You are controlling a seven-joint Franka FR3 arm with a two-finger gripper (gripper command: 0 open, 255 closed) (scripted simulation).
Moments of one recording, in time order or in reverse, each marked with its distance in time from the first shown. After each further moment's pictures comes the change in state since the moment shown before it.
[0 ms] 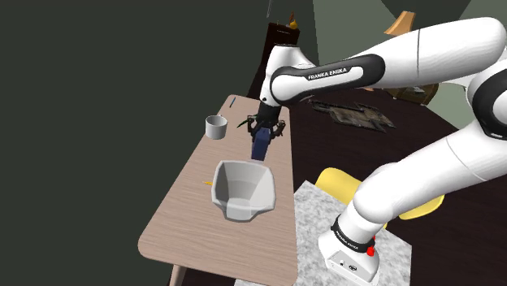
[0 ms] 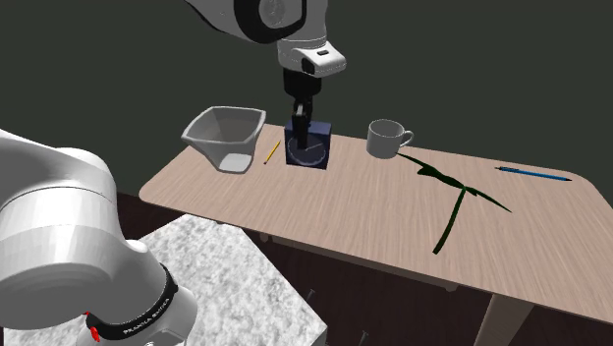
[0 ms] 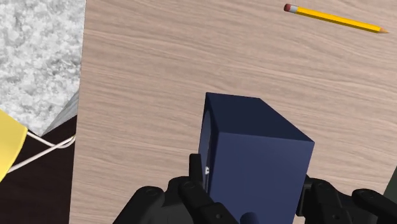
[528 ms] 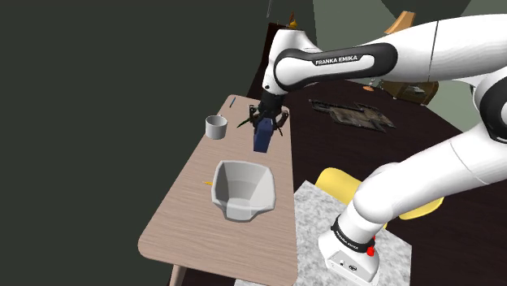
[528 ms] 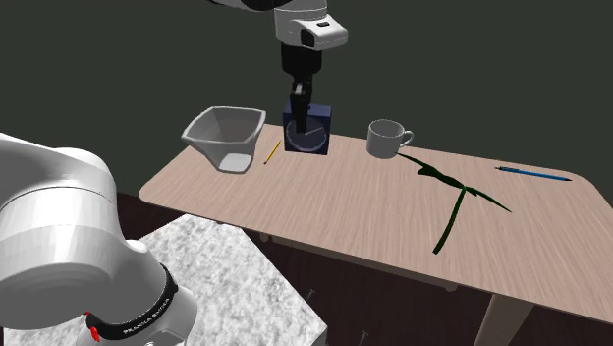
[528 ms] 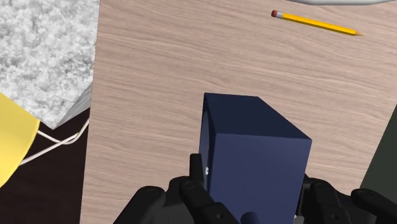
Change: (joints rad) arm 0.001 -0.038 -0.008 0.077 0.000 -0.115 0.000
